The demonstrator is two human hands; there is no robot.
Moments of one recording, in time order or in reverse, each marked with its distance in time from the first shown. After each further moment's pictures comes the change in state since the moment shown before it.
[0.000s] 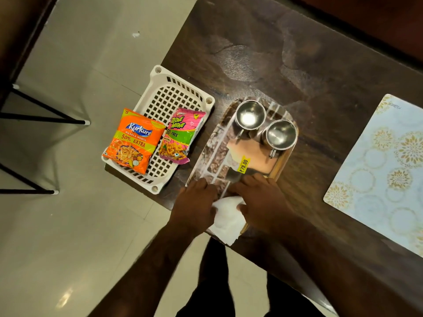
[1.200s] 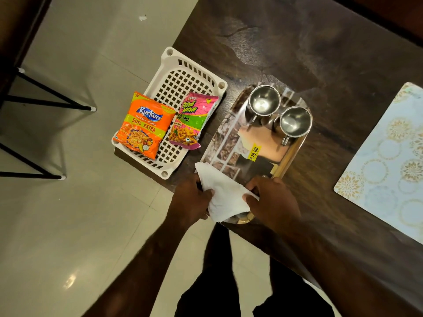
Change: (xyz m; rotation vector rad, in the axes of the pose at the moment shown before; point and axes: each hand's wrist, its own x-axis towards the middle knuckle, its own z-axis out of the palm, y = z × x) left_hand -0.016 -0.024 0.016 -0.923 0.009 -0.528; right_hand -0.019 -0.018 0.013 0.448 0.052 0.377
